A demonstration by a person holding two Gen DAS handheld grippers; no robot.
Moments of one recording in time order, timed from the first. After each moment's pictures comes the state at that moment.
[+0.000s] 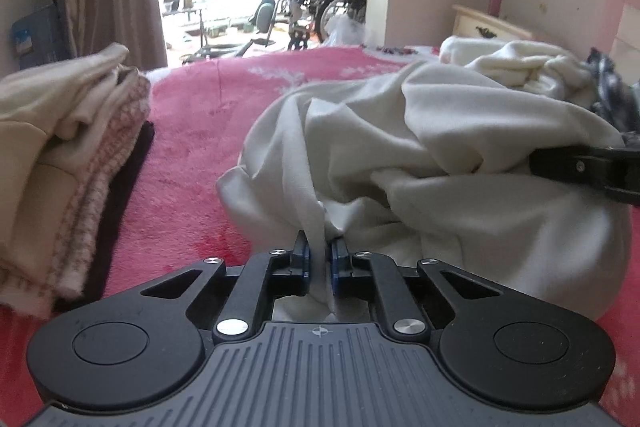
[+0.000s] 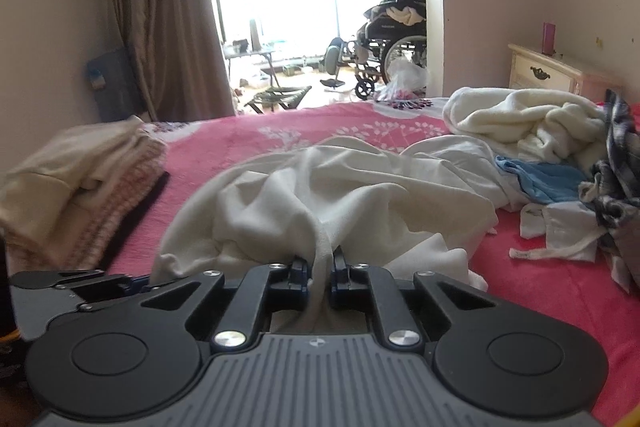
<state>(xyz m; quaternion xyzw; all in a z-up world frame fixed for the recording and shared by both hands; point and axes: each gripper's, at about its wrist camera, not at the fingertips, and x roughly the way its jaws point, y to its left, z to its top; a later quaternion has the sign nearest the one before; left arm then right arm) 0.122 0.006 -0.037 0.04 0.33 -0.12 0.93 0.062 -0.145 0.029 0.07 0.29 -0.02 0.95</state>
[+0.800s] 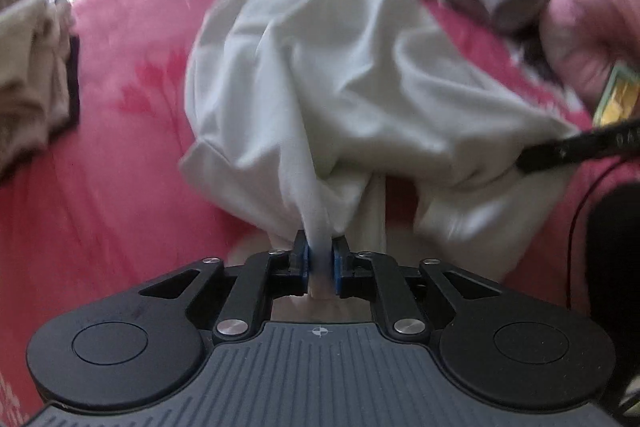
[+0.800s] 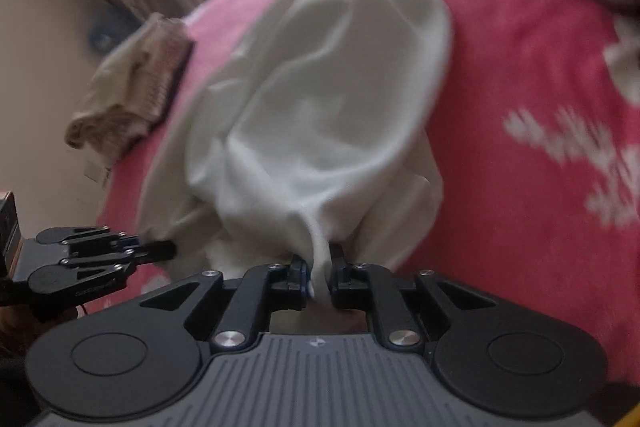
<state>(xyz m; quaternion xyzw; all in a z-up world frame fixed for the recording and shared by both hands) -0.042 0.062 -0.034 0.13 0.48 -0.31 0.81 -0.147 -0.190 -0.010 0.27 0.49 0.02 0.83</state>
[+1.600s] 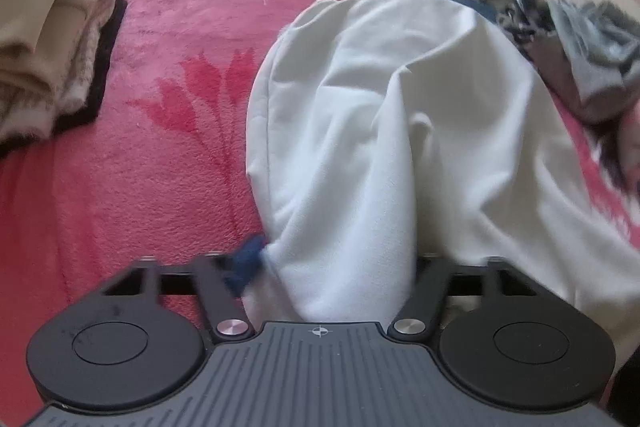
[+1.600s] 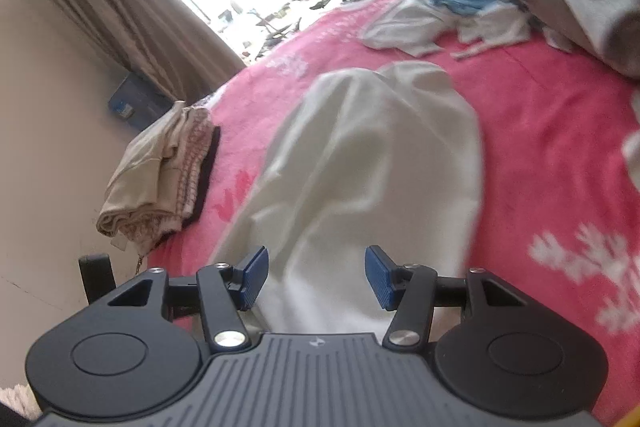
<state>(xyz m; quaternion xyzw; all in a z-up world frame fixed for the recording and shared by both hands) 0.043 0.061 -0.062 0.01 0.46 -0.23 0.86 -0.092 -0.199 0.043 0.30 0.39 0.03 0.87</state>
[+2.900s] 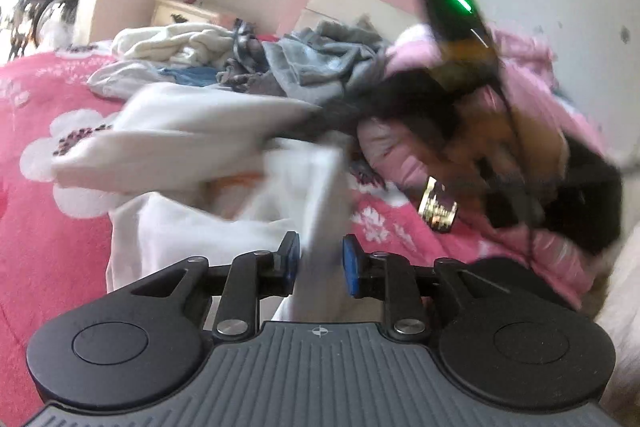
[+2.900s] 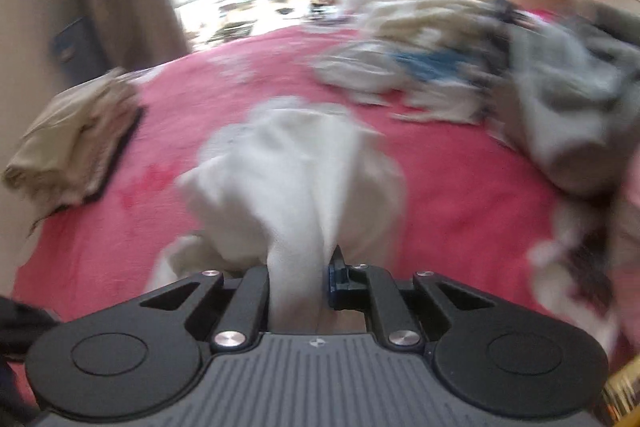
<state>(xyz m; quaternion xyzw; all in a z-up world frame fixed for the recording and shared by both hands) -0.060 0.014 0.010 -0.02 0.32 -0.55 0.77 -0.099 -0.217 0.064 0.13 0.41 -0.10 0.90</state>
